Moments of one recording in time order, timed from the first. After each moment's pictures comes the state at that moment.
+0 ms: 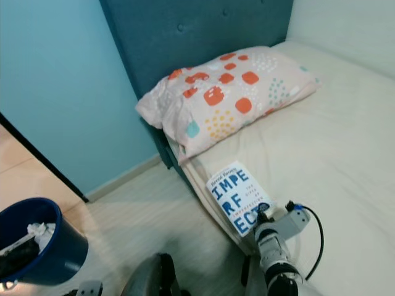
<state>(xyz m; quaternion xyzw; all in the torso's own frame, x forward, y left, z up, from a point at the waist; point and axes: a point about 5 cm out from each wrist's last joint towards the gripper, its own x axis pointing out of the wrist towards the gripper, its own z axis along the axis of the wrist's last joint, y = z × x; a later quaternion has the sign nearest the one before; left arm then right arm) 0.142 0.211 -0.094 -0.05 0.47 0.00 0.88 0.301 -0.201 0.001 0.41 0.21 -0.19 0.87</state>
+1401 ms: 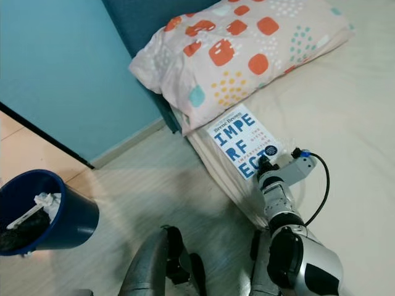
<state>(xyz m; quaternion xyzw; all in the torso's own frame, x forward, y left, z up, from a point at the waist) 0.118 0.227 -0.093 -0.04 0.46 -0.02 0.89 0.375 -0.209 0.105 0.40 0.06 -0.11 0.91</state>
